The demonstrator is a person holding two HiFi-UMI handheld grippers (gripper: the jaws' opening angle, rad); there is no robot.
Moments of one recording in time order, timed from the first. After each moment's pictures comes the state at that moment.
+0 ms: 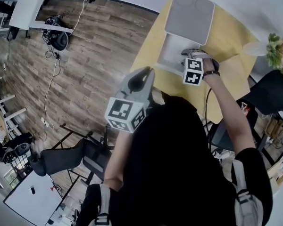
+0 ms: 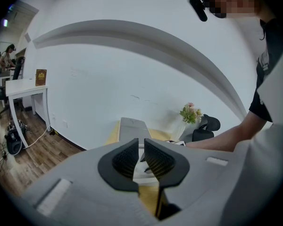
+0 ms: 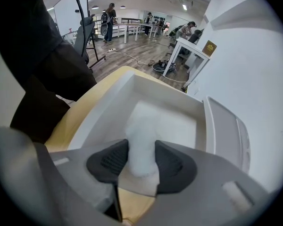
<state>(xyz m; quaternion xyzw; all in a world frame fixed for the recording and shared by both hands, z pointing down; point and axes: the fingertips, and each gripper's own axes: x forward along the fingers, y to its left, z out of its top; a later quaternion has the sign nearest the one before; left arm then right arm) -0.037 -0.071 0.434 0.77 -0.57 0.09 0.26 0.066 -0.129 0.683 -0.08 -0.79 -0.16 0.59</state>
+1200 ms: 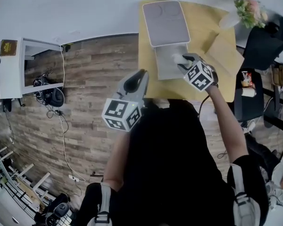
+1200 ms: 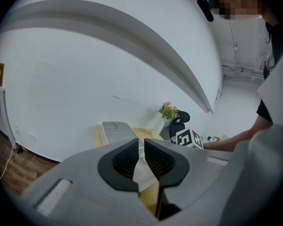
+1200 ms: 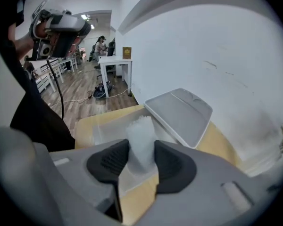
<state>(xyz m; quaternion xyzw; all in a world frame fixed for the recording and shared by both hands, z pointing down) -0.102 -0.113 0.411 0.89 -0.39 0.10 0.24 0.048 -0.135 0.579 0.30 -0.82 0.10 0.47</state>
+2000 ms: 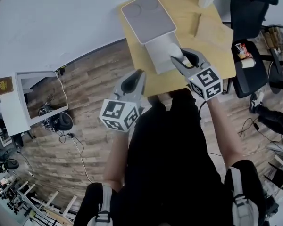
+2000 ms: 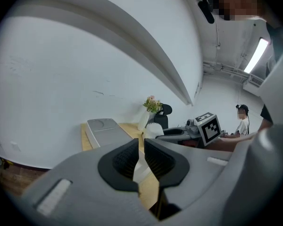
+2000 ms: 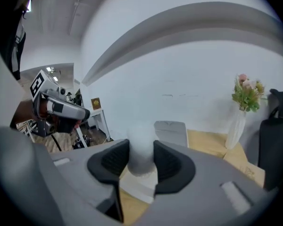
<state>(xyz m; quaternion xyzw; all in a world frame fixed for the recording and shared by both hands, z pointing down) -0.105 -0.095 0.414 0.93 -0.27 0.13 0.22 0.027 -0.098 0.460 0.52 -0.82 0.17 0.18</state>
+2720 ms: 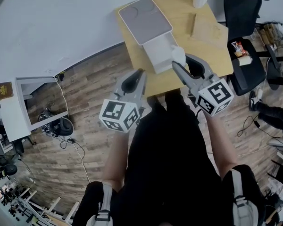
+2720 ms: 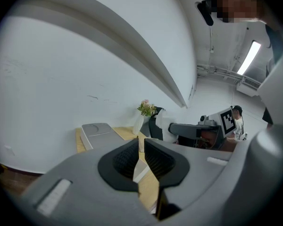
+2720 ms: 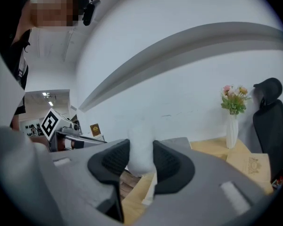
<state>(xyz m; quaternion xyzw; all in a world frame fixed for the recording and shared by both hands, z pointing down) -0.105 -0.080 0.389 0.94 -0.24 0.10 0.20 0.008 -0.054 0.371 0.56 -0.81 0.16 0.03</state>
